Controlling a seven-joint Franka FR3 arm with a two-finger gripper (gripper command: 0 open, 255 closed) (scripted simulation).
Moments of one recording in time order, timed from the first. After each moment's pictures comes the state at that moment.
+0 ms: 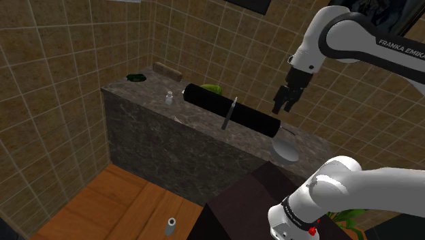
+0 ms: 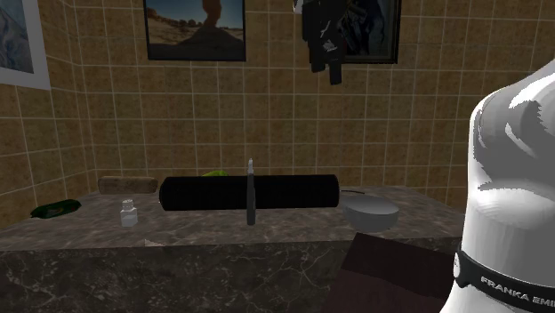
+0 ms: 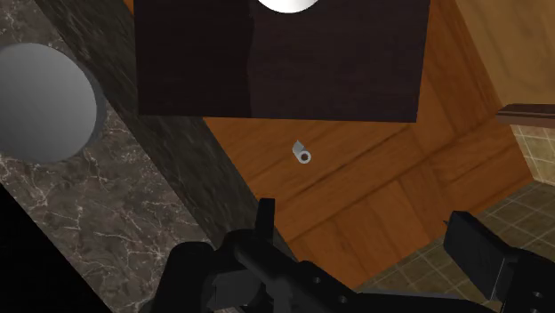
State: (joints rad) arm -0.01 -0.79 -0.03 -2.39 0.06 1.48 0.00
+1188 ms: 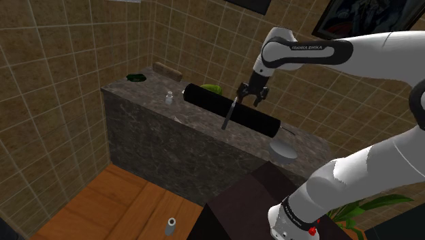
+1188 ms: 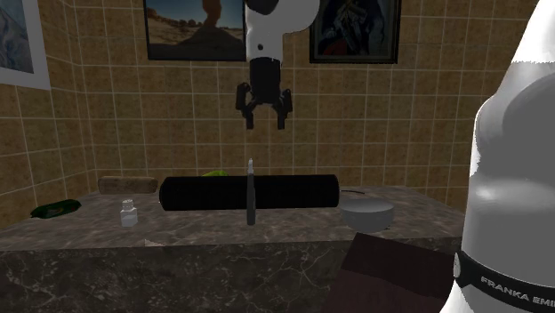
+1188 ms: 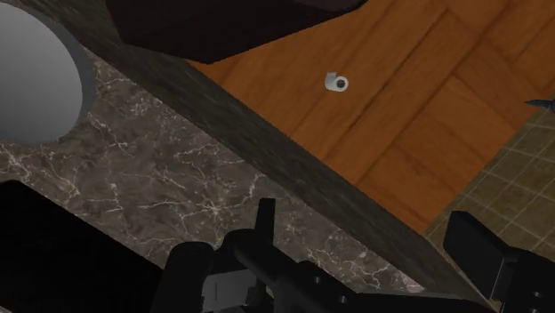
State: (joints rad) arm -0.12 -0.28 -0.01 -2.25 0.04 1.92 0.26
